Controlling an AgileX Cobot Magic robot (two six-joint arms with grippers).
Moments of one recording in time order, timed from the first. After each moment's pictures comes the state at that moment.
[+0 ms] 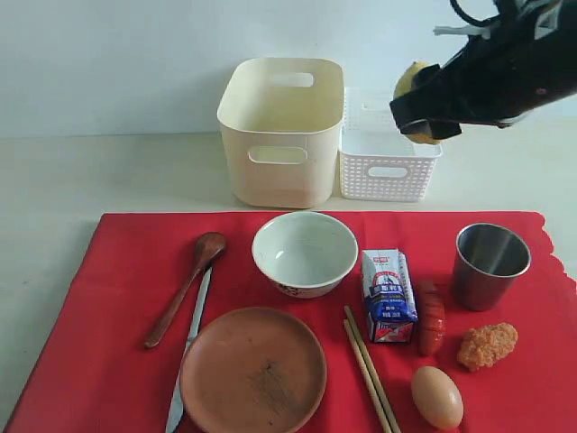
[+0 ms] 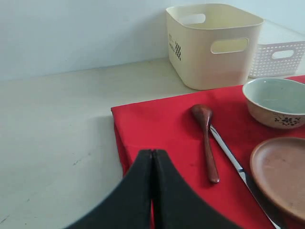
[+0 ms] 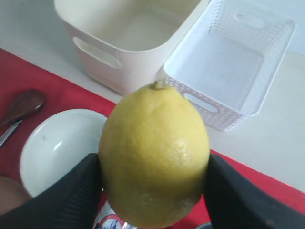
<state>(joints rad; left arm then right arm) -0.26 0.01 0.00 -0.11 0.31 0.16 0.39 1.40 -1.08 0.01 0.55 -0.03</state>
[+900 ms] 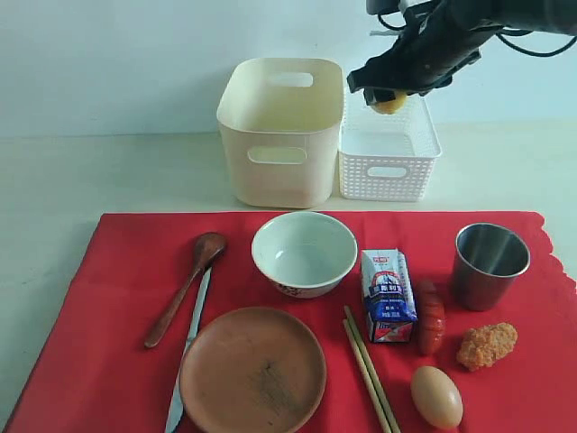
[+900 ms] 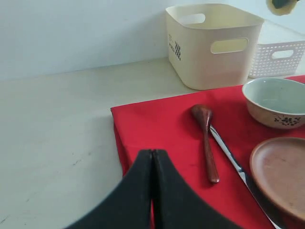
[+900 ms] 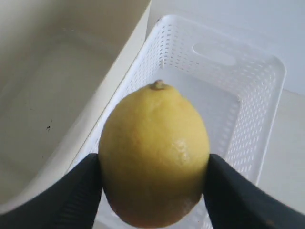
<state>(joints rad) -0.26 0.01 0.00 -0.11 0.31 0.16 0.25 2.11 -1.77 0.03 0.59 -0.09</state>
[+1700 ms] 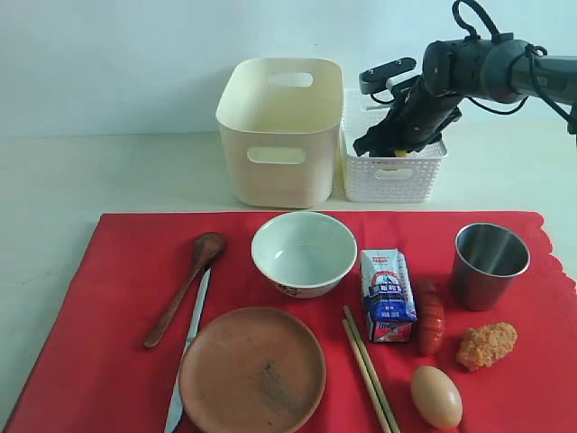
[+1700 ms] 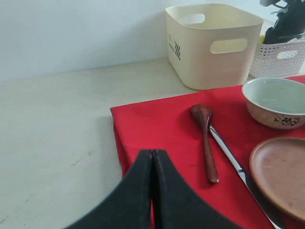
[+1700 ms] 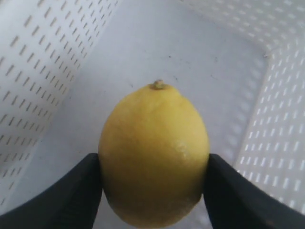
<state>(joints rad) -0.26 0.01 0.00 -0.11 0.31 0.16 0.19 2.45 -2.01 0.00 0.68 -0.19</state>
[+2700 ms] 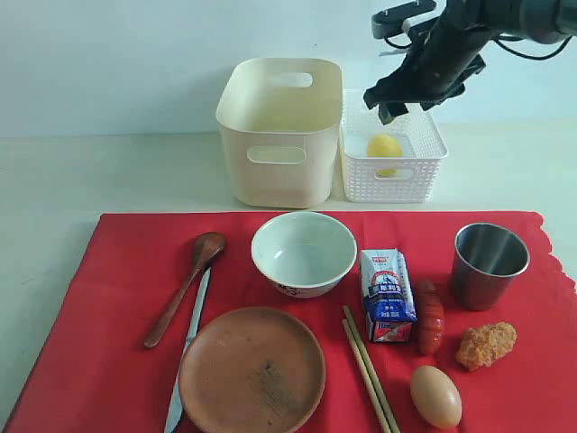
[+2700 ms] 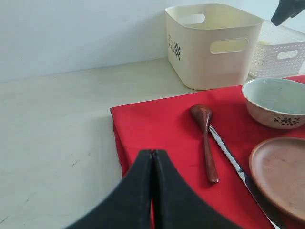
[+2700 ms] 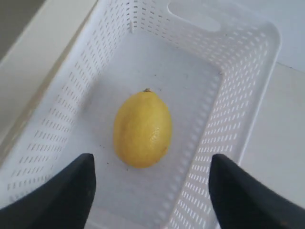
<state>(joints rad) -0.26 0.01 0.00 -0.11 0.31 0.16 0.19 2.28 -2.02 0.00 0.84 -0.18</state>
